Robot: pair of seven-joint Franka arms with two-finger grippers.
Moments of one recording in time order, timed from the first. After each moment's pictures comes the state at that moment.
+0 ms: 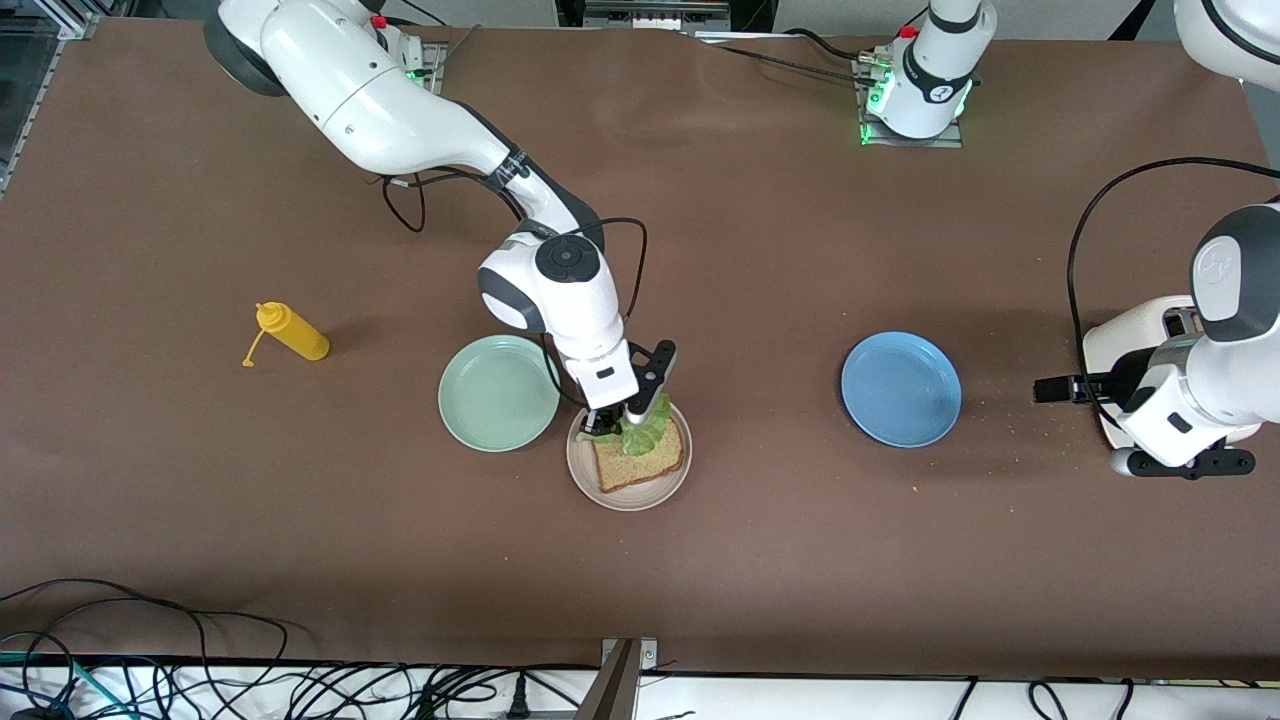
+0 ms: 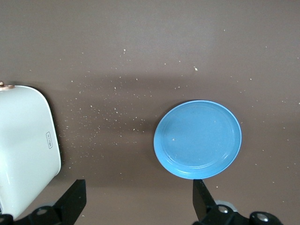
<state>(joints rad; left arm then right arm) 0.05 0.52 -0.03 -1.28 0.01 1.59 -0.02 0.38 0.92 0.38 -1.31 -0.66 2.47 -0.16</state>
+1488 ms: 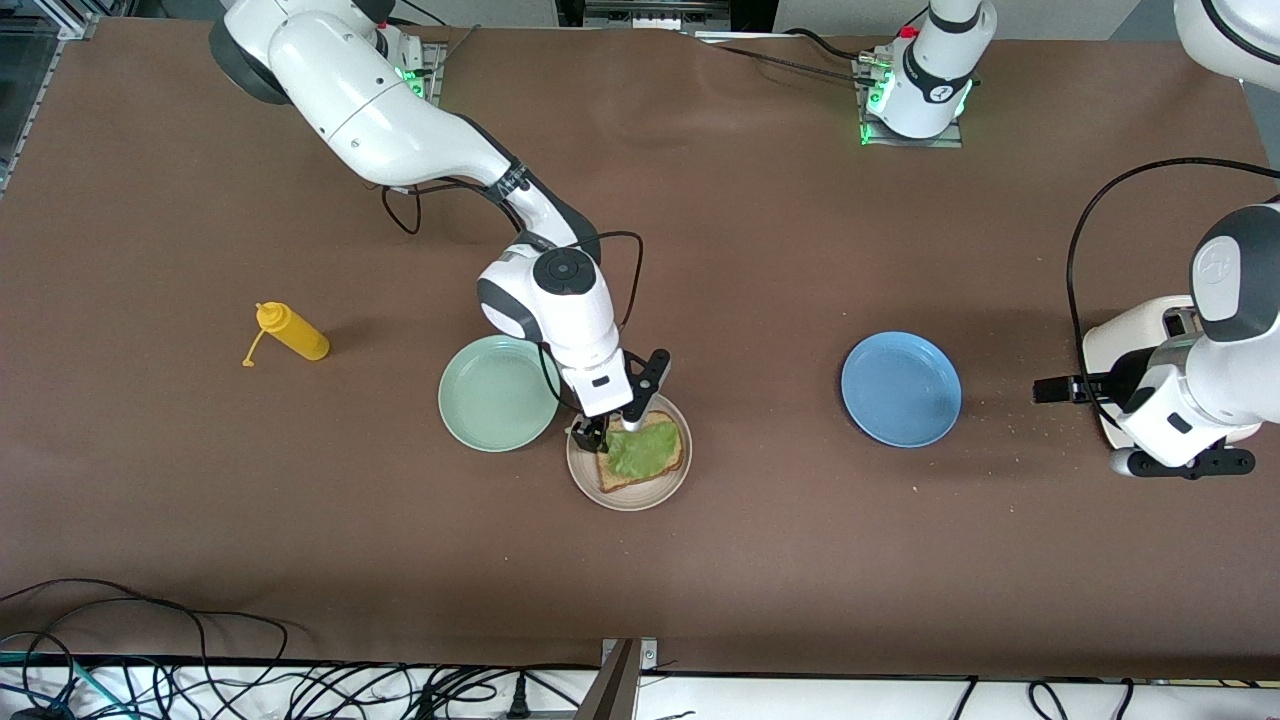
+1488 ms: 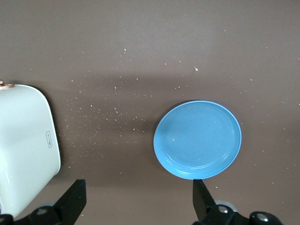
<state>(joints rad) 0.05 0.52 -0.03 -1.28 0.01 1.59 -0.03 0.38 0.95 0.37 -1.30 -0.66 2.47 -0.16</state>
